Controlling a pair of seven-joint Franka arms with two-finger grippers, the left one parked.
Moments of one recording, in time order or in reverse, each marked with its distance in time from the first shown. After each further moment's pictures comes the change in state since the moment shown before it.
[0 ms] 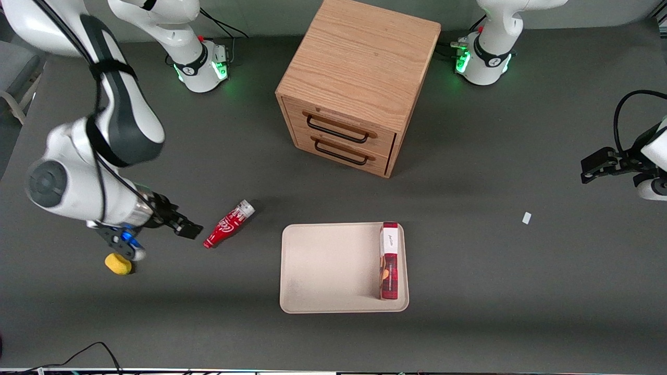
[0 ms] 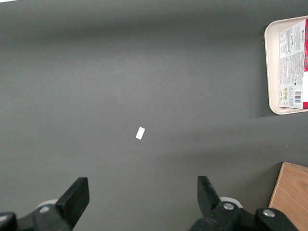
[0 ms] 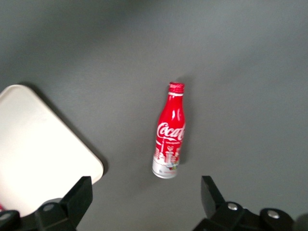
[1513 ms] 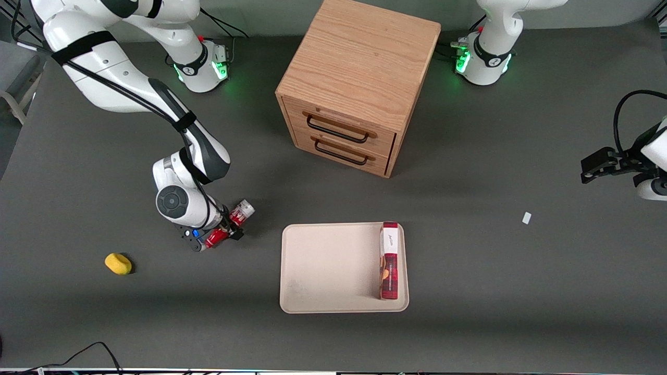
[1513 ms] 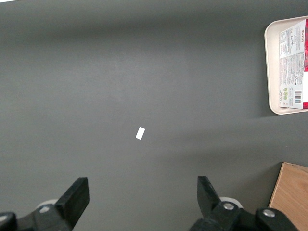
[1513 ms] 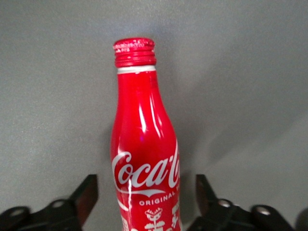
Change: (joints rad) arm 0.010 0.154 0.038 -0.290 -0.249 0.394 0.360
